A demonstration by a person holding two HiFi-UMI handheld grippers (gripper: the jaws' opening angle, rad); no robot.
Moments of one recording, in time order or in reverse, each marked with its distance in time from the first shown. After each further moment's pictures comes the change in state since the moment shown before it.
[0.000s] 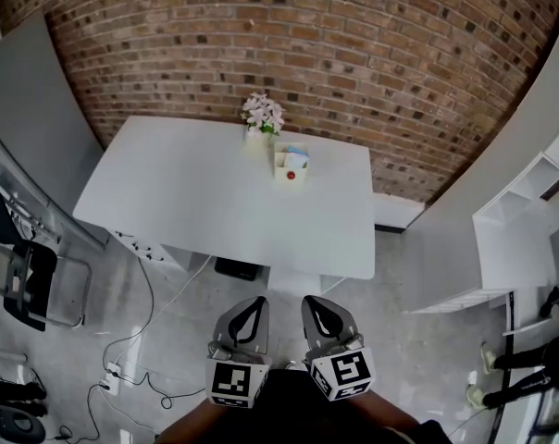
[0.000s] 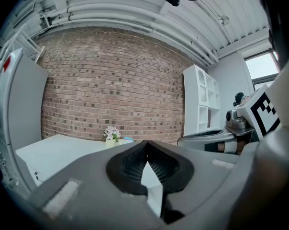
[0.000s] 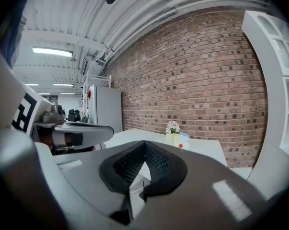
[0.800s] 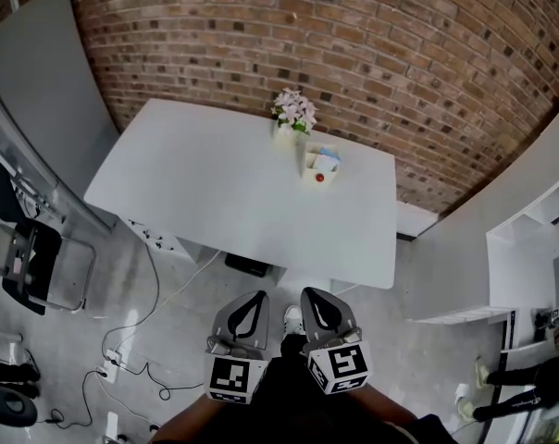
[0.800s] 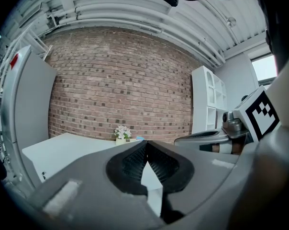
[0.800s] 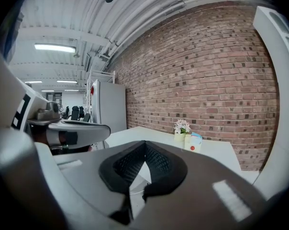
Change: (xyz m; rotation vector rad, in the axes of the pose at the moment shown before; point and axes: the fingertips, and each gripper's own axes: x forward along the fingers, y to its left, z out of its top) left arm -0.007 0.075 -0.002 -0.029 -0.006 0.053; right arm 0.071 0.042 0.005 -0.030 0.031 0.044
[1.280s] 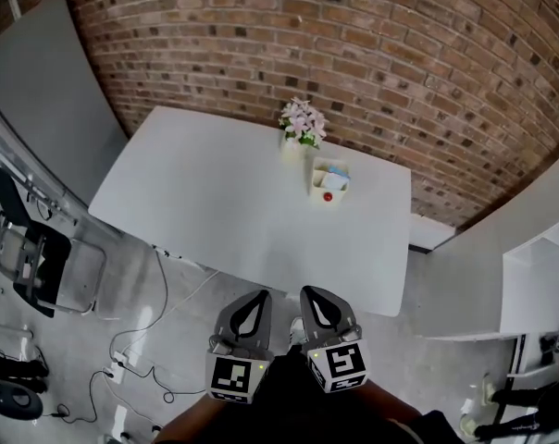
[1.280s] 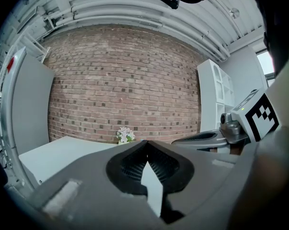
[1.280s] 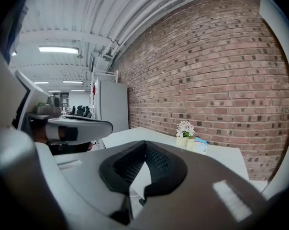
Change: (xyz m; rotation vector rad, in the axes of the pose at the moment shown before) left arm 0.082 0.016 0.013 0.022 0.010 0.056; right arm 0.066 -0.055 0.009 -0.021 0.009 0.085
